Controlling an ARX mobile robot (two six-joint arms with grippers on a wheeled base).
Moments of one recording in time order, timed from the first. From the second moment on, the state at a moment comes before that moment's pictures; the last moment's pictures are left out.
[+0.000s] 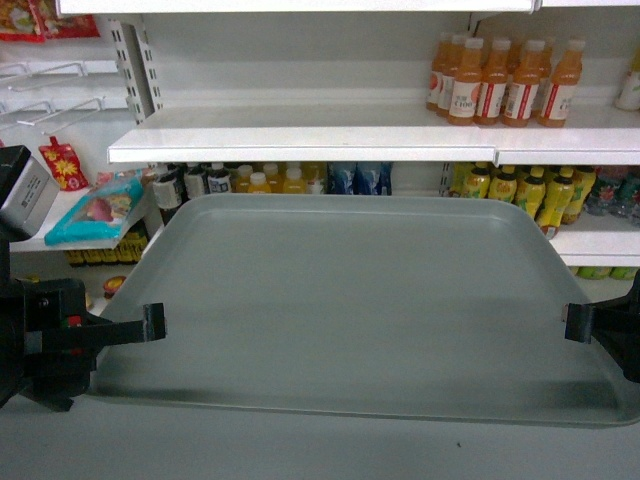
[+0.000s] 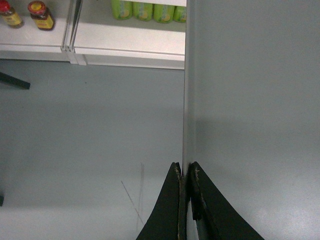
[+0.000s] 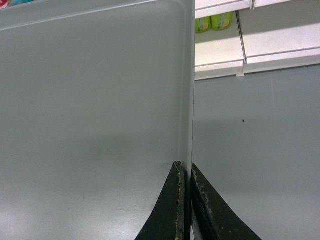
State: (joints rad) left arm -0.30 1.45 0.51 0.25 -0.21 -0.31; right arm 0.20 1.55 0.49 0.46 -0.03 0.30
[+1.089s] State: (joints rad) left arm -0.30 1.45 0.51 0.24 -0.21 -0.31; right arm 0.20 1.55 0.49 0.45 -0.03 0.30
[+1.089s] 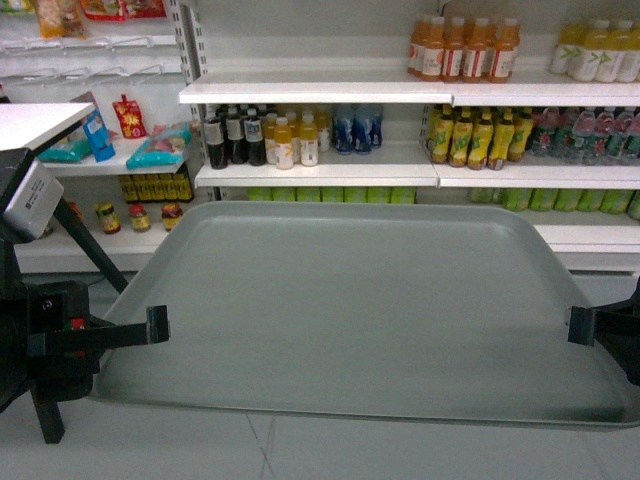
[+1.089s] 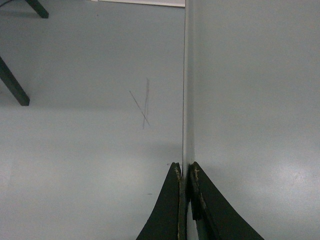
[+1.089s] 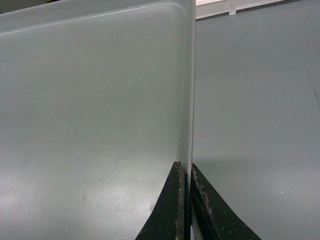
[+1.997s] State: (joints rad) left arm -0.30 1.45 0.51 0.24 -0.21 -0.31; right arm 0.20 1.55 0.49 0.46 -0.03 0.30
